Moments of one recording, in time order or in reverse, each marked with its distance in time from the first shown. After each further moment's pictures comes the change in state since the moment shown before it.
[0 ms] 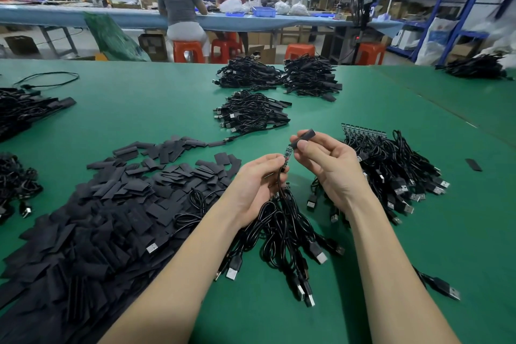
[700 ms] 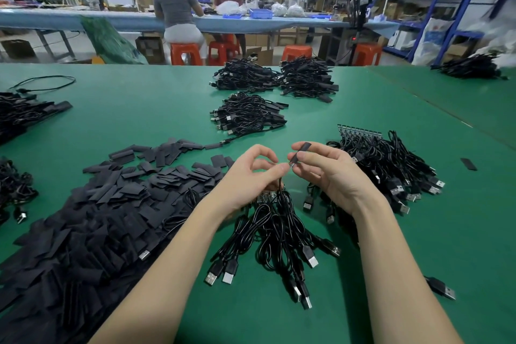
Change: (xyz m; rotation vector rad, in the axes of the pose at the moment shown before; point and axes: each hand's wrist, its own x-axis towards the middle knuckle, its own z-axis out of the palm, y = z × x) left_hand -0.001 0.015 -0.010 0.589 0.021 0.136; right_hand -0.001 -0.010 -0.013 -0.073 -0.054 0.226
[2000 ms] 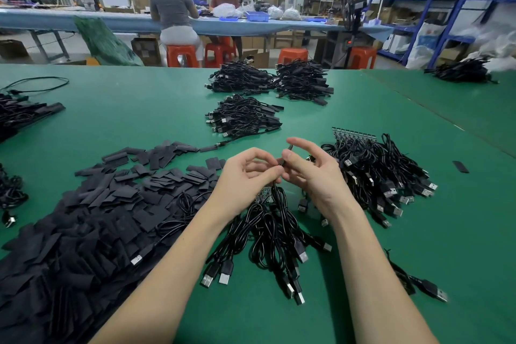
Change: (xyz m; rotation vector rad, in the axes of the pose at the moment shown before) left_hand 0.000 -0.006 0.007 -0.074 0.077 0.196; right_hand 0.005 0.018 0.015 -0.038 0.126 -0.126
